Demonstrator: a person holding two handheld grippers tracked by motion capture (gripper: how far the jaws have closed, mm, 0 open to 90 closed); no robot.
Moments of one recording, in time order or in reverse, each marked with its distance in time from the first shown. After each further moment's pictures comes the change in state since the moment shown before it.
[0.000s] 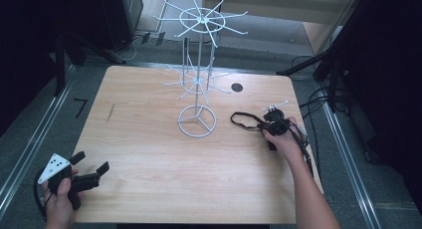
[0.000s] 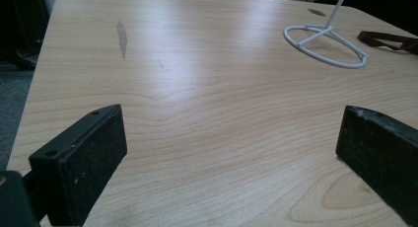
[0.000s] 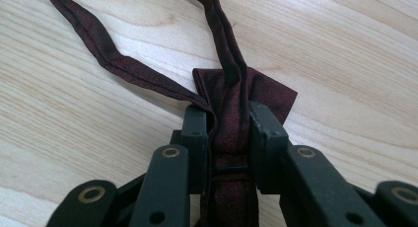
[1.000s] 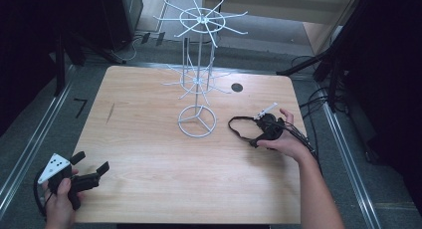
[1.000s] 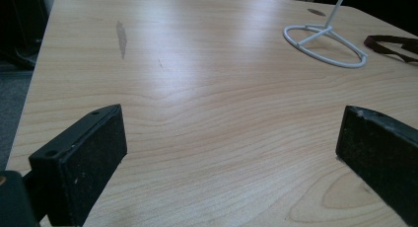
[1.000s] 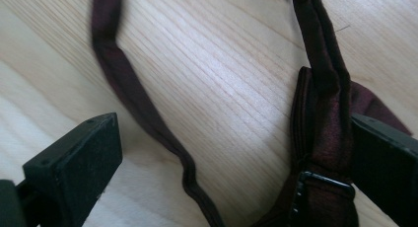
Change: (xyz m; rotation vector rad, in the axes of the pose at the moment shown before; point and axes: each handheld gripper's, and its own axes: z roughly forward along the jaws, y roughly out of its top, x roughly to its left) left arm 0.000 0.000 0.000 0.003 -0.004 0.001; right arm 0.020 -0.001 0.005 0.098 0.105 -0.287
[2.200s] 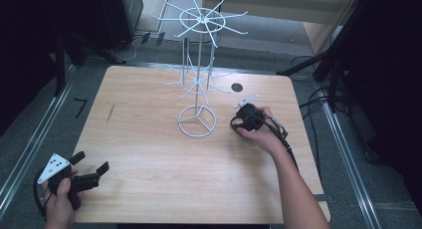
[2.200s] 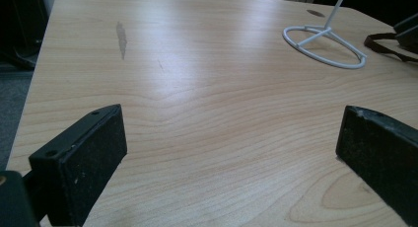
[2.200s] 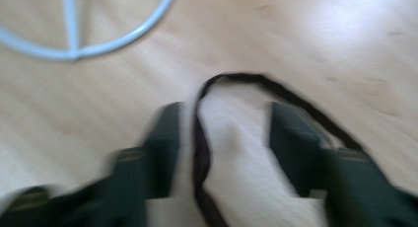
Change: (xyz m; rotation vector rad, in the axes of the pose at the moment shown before) left arm 0.000 0.000 0.000 -0.007 -0.001 -0.004; right arm 0.036 0.058 -0.015 -0.187 -0.048 0.055
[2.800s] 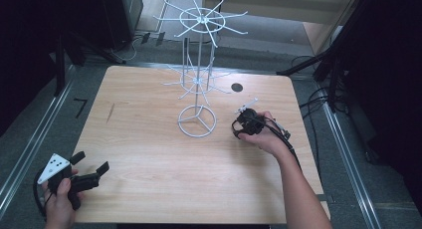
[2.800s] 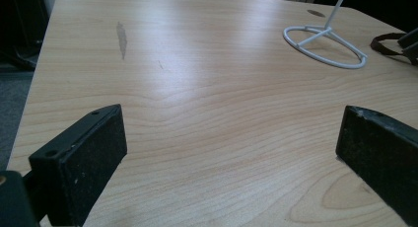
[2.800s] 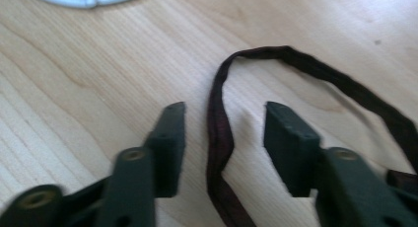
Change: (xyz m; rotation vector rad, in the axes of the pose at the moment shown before) left arm 0.000 0.000 0.000 0.001 0.001 0.003; right arm 0.009 -0.012 0.008 0.116 0.094 -0.052
